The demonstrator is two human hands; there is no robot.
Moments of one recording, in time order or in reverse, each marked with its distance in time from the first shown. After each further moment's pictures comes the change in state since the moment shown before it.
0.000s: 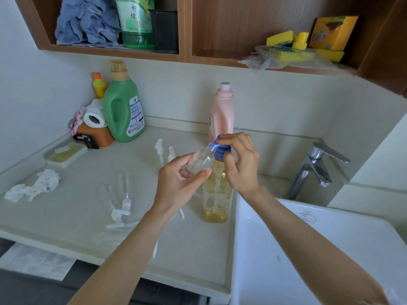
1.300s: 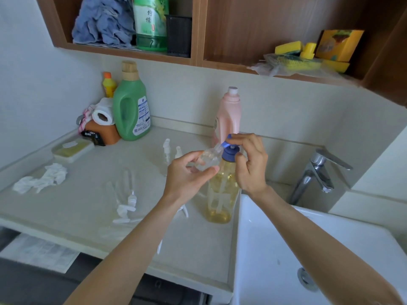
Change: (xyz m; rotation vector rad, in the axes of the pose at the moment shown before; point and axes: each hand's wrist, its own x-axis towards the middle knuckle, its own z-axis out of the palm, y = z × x) left_hand 0.006 0.003 -0.003 -0.175 -0.021 -0.116; right_hand 0.002 -0.004 -0.003 0.002 -0.007 -0.031
